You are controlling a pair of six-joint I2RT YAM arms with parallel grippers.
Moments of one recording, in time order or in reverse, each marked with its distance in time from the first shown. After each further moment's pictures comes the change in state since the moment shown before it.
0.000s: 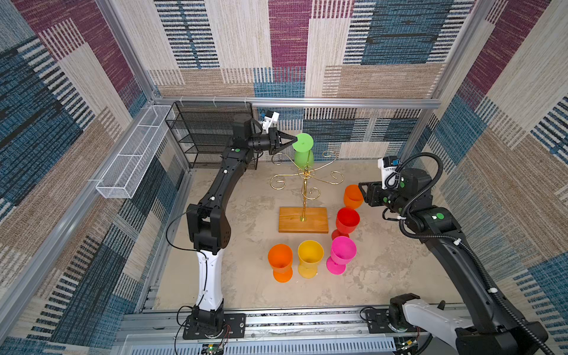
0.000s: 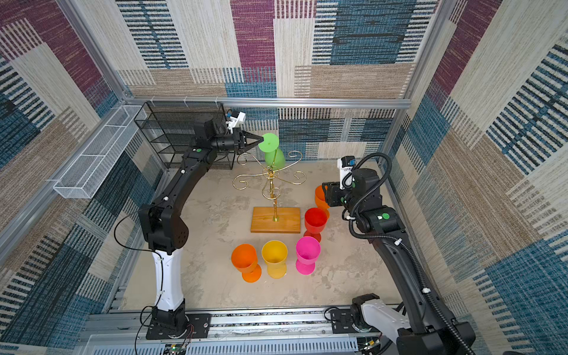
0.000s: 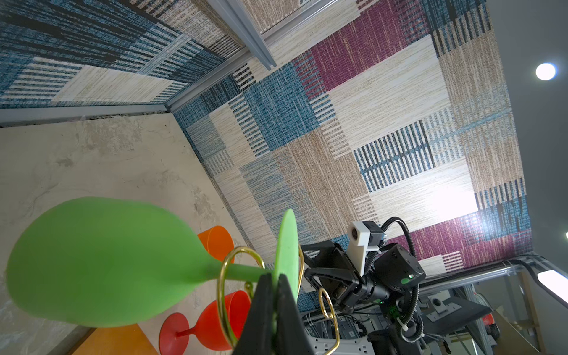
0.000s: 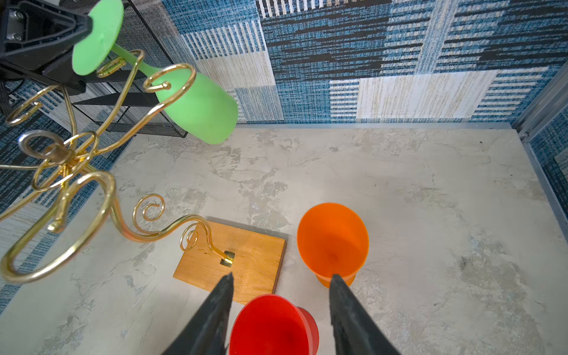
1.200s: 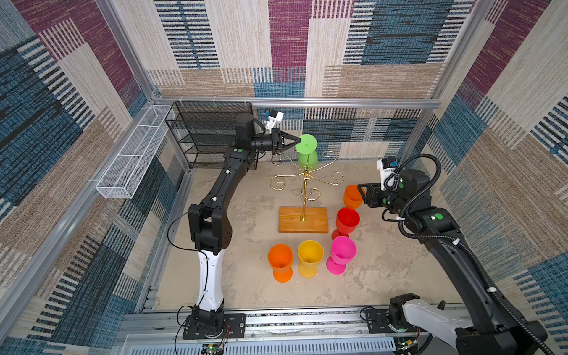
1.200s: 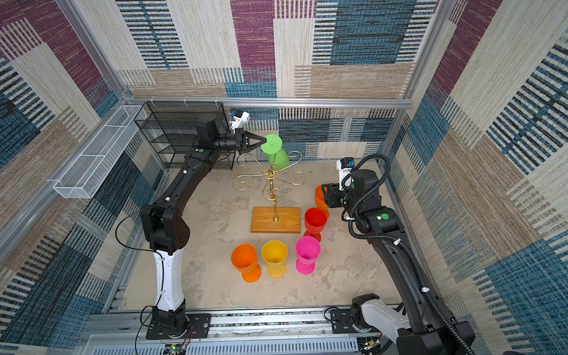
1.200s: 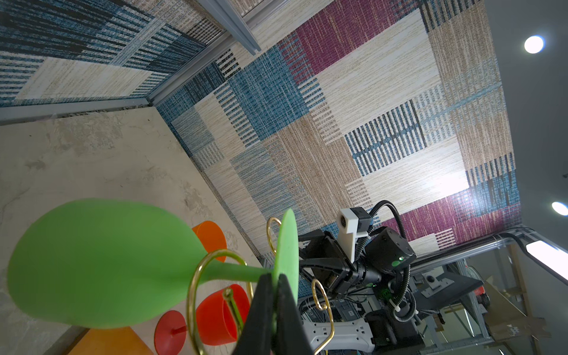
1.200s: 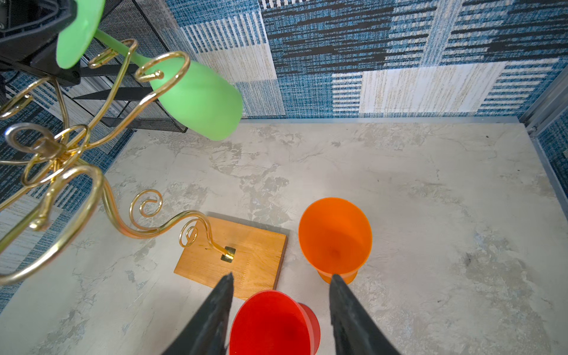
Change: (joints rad) left arm -0.020 0.002 0.001 0.020 0.048 0.017; right arm 0.000 0.000 -0.015 0.001 -0.010 0.001
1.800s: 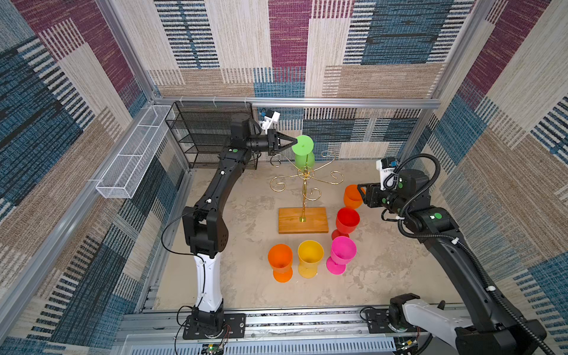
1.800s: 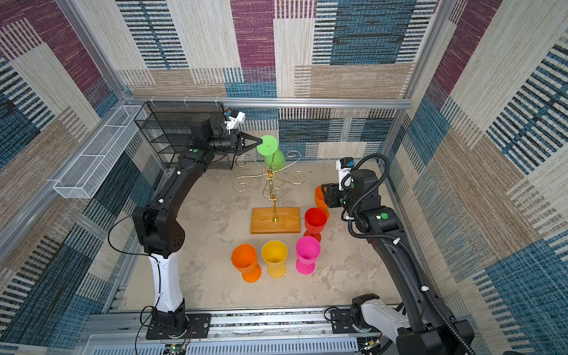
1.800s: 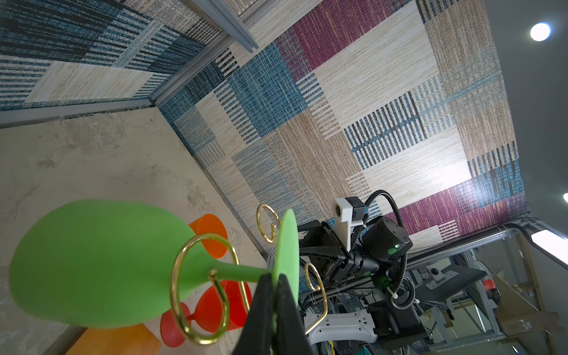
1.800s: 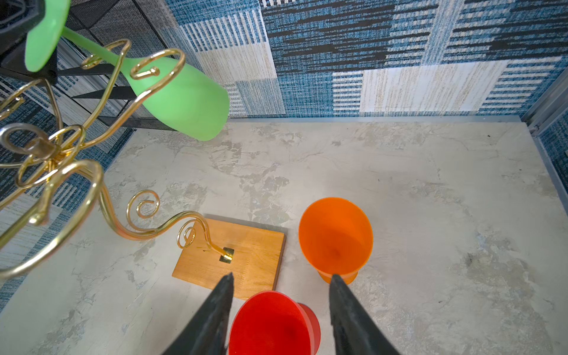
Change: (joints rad) left arm 0.020 -0.045 -0.032 -0.047 0.022 0.063; right arm 0.000 0.005 -0.001 0.003 -0.001 0.000
